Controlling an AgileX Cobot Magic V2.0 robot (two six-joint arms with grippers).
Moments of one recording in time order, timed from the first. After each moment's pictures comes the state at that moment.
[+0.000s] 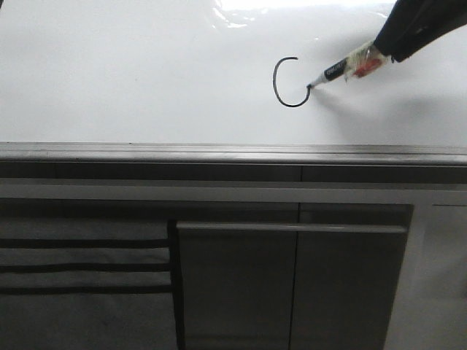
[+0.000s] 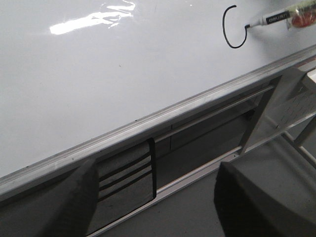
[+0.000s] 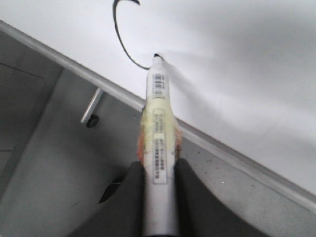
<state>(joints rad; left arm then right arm) -0.49 0.84 -0.74 -0.09 0.48 0.13 0.02 1.54 -1.37 0.61 1.07 -0.58</state>
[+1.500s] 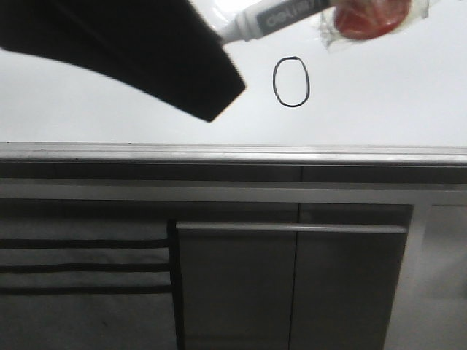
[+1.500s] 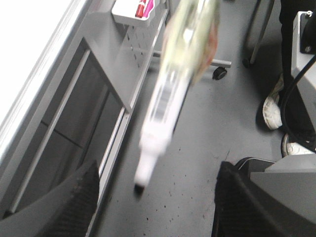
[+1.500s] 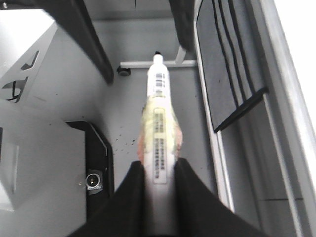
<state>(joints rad) -0.92 1.19 -0.98 -0.33 0.64 0.69 0.35 1.04 -1.06 0.66 1.17 -1.27</state>
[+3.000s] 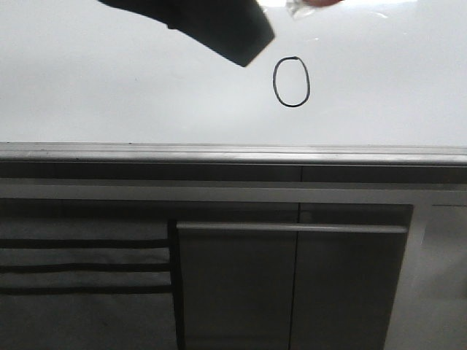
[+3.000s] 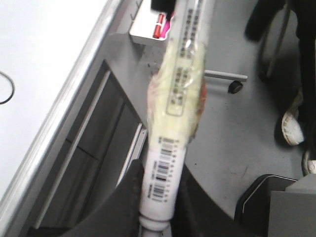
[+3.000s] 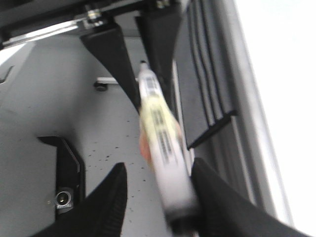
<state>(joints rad) -0.89 1.25 -1.02 -0.33 0.58 0.70 0.34 1.04 -1.10 0.66 1.10 -1.28</state>
